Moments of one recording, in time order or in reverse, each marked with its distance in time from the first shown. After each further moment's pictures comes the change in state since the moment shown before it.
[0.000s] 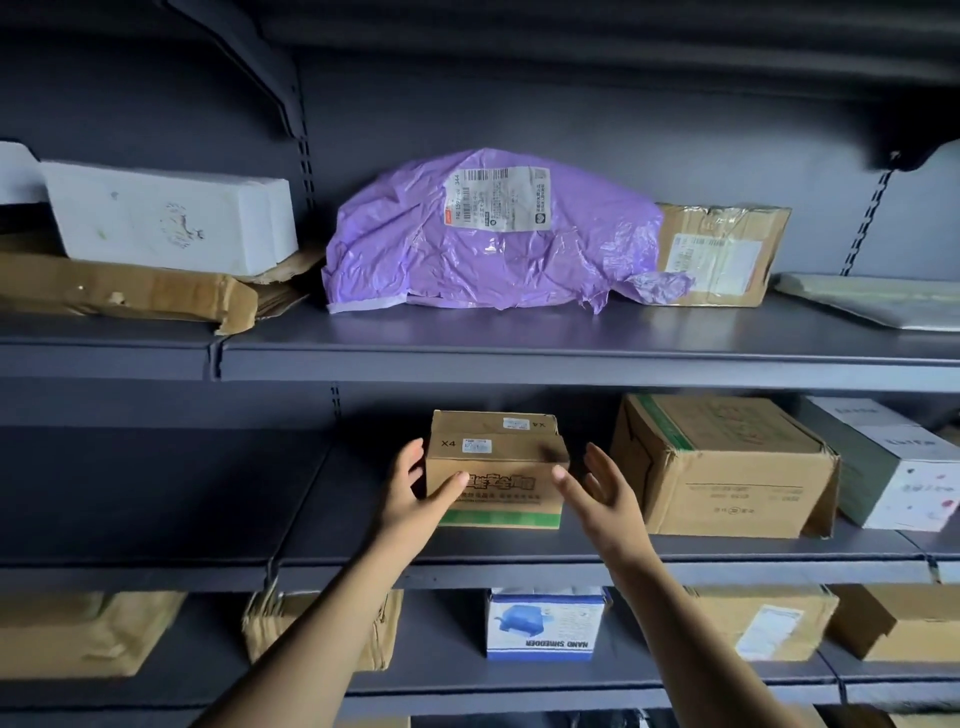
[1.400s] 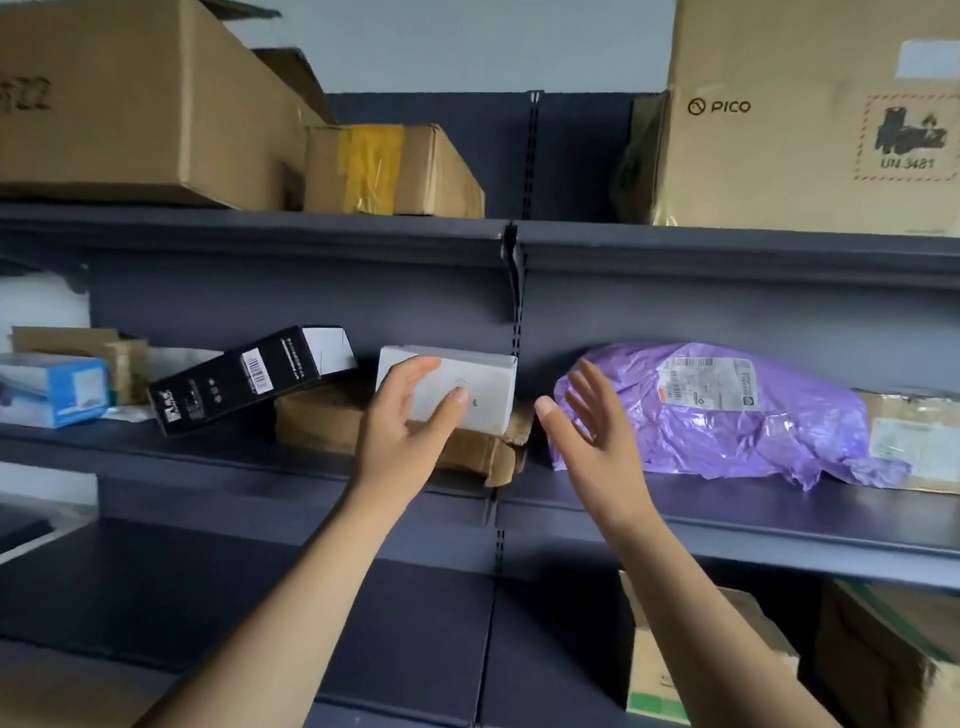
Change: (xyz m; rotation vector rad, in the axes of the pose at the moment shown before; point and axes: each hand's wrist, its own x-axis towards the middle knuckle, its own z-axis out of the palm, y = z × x) left_hand 0.022 0.192 -0.282 -0.079 0.293 0.714; right_hand -0.011 -0.242 0.279 0.095 -0.152 -0.521
